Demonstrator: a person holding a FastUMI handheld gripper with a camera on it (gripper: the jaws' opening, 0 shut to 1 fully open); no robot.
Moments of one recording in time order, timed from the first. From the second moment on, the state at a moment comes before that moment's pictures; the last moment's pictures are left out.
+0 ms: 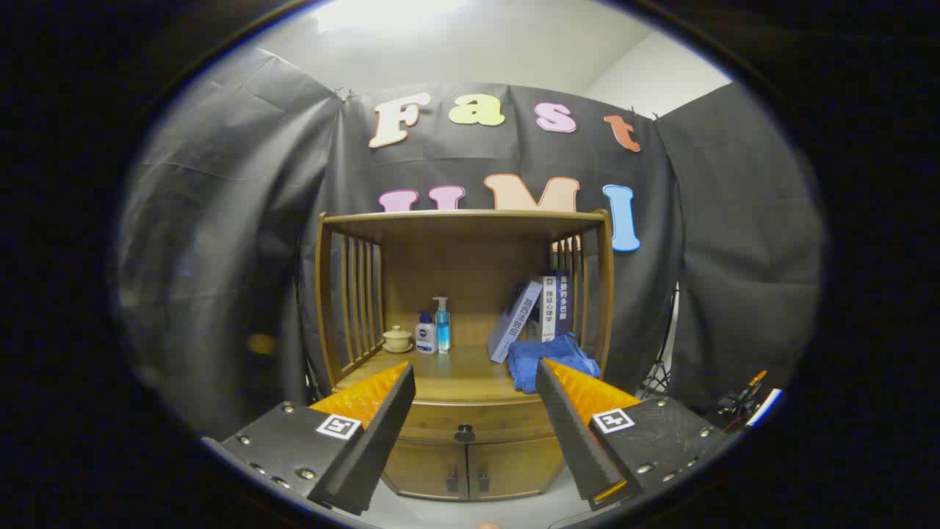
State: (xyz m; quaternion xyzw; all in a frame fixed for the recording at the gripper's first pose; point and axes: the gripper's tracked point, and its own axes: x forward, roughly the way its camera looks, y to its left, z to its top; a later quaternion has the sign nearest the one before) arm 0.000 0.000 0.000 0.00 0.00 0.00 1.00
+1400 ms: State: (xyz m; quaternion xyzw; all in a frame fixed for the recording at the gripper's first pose) arm 0.098 -0.016 -0.112 0.02 0.05 0.00 1.00
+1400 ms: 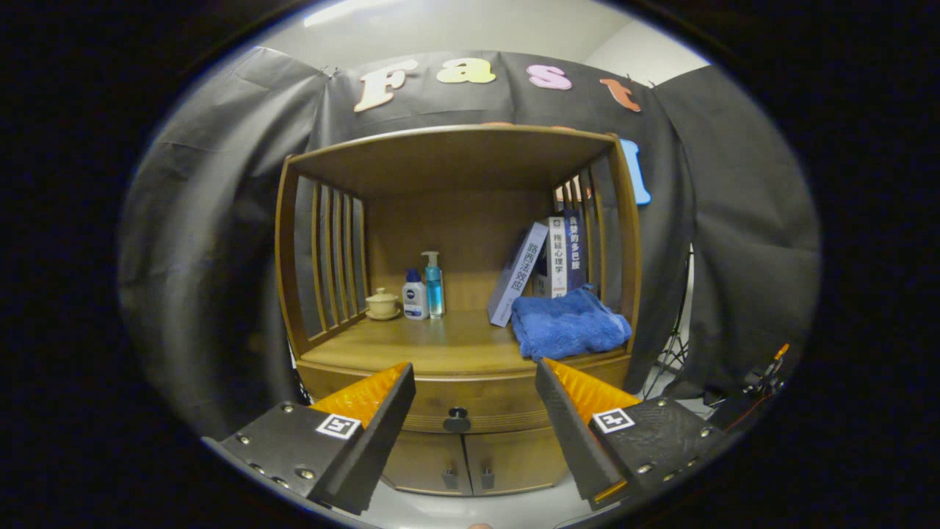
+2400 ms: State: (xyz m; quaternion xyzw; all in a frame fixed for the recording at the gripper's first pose) arm 0.197 0.014 -0.287 0.04 0.10 0.03 0.99
